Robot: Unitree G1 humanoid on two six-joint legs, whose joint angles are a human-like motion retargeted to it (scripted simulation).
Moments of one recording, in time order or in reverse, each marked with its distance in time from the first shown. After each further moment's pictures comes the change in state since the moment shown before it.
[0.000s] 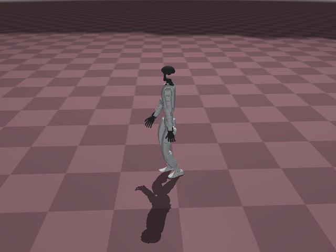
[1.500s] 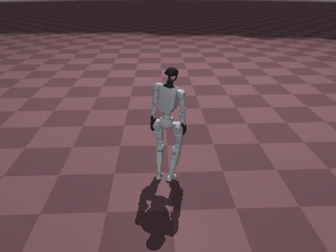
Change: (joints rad) left arm -0.098 -0.020 0.106 0.004 0.050 -0.022 0.021; right arm 0.191 -0.029 0.029 0.077 -0.001 -0.025 -0.076; waist 0.087 0.040 0.055; left_leg 0.036 -0.010 -0.088 0.016 0.304 -0.177; right_leg 0.037 -0.076 -0.195 0.245 0.117 -0.127
